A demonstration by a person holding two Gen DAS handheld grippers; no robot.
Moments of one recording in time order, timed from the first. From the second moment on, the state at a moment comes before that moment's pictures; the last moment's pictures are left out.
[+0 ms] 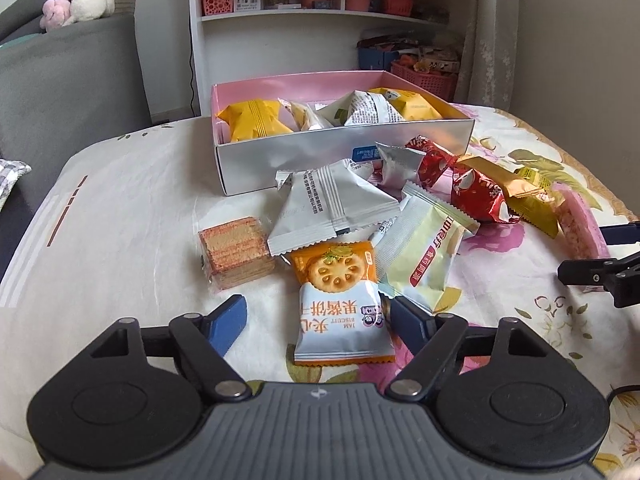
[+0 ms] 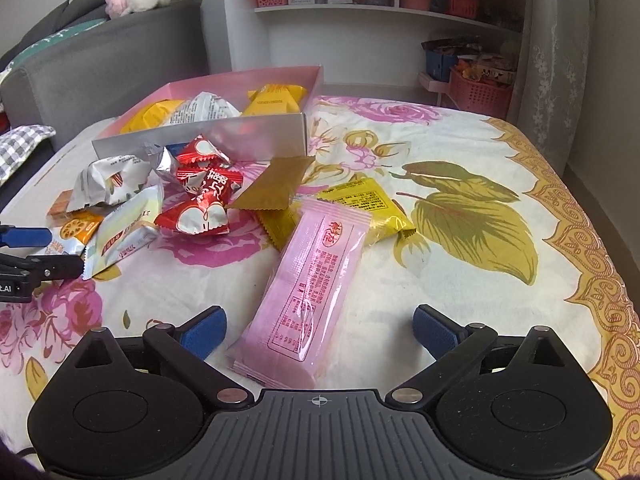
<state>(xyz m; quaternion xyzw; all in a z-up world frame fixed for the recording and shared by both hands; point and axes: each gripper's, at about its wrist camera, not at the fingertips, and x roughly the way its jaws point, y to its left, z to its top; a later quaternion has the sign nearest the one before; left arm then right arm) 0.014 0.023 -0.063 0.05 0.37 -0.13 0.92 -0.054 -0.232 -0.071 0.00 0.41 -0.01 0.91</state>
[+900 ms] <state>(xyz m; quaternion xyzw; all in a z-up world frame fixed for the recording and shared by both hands) 0.017 0.016 -0.038 0.01 0.41 -0.16 0.90 -0.057 -0.220 -0.050 -0.01 0.39 -0.01 0.92</state>
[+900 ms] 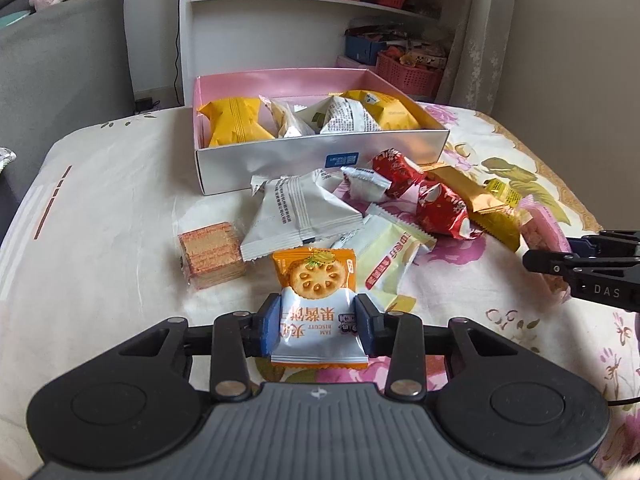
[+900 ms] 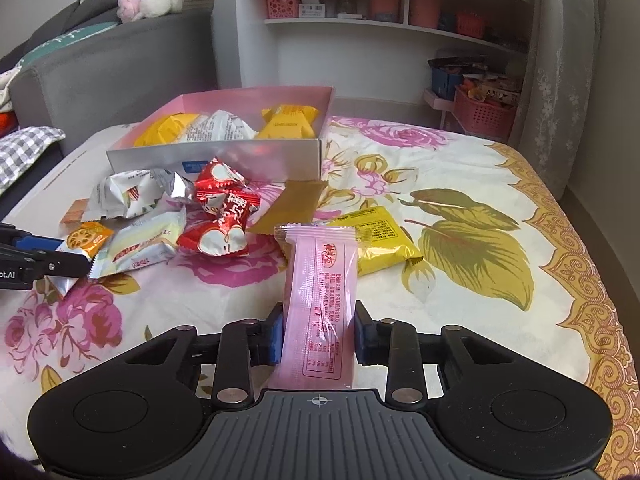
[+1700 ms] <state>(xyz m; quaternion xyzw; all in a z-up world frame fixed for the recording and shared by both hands) 0.047 0.027 0.009 -0.10 0.38 -0.18 0.90 0.022 -0.195 0.006 0.10 0.35 -0.01 0.93</state>
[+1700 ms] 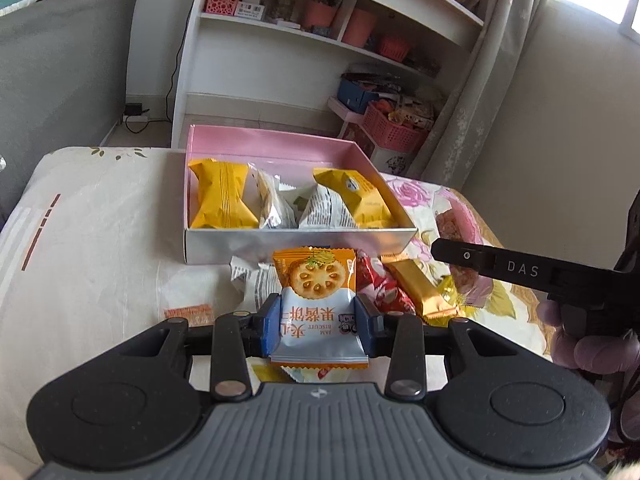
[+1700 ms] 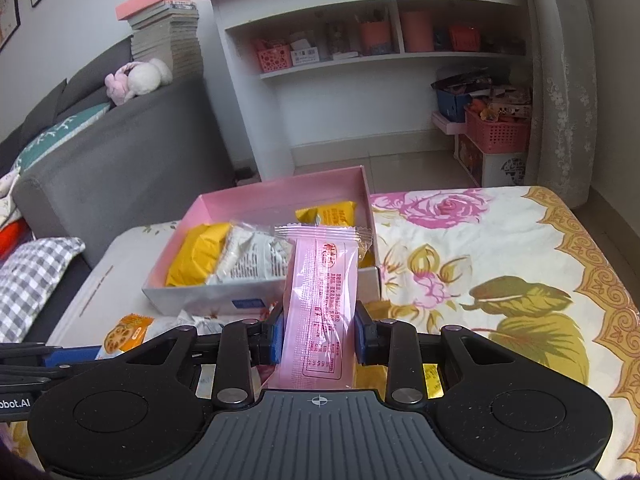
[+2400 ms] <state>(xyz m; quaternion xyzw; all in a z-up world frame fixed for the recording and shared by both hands) 0.129 0.047 -0.014 -0.20 0.35 -0.07 0.91 0.108 -0.196 -0.027 0.22 0.37 0.00 0.90</state>
